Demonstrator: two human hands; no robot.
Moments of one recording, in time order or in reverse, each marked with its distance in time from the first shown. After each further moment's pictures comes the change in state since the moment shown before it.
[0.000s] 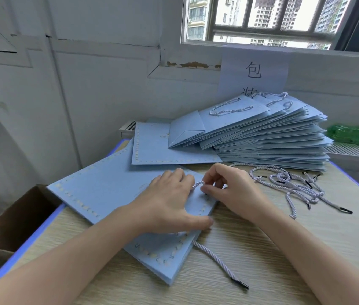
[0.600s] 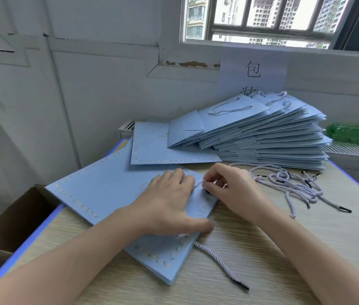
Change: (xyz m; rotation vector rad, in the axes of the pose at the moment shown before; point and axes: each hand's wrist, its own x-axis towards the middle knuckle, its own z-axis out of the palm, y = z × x) left_hand 0.000 0.002 0.001 0.062 -0.022 -0.001; right_hand -0.002 -0.002 -0.001 -0.086 0.022 -0.014
